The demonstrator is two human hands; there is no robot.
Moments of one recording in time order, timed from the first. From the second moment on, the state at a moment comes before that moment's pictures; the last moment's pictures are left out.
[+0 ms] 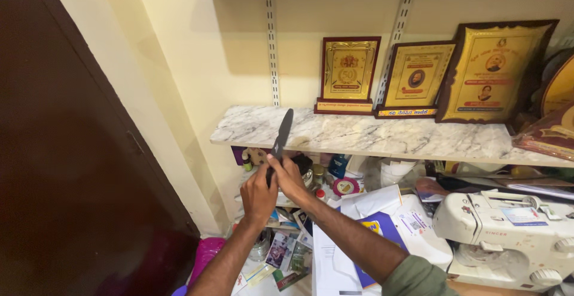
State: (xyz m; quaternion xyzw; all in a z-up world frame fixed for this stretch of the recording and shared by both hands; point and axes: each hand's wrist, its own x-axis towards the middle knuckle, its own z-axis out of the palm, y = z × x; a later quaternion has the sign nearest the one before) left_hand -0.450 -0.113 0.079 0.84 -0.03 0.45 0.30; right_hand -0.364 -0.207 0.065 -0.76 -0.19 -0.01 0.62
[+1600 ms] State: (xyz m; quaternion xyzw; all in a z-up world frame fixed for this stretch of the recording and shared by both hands) left_hand -0.530 0.095 0.074 0.76 0.09 0.48 0.43; right_hand -0.414 -0.083 0.057 -0.62 -0.40 0.06 0.68
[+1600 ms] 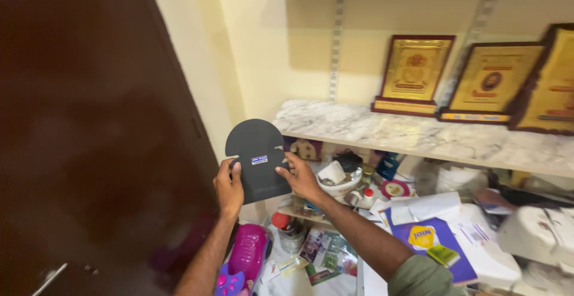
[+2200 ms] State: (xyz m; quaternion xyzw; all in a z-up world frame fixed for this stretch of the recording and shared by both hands) left_hand -0.615 0.098 0.070 0.73 0.25 0.52 0.38; right_hand -0.448 -0.030 0.068 -0.59 -0.50 0.16 0.62
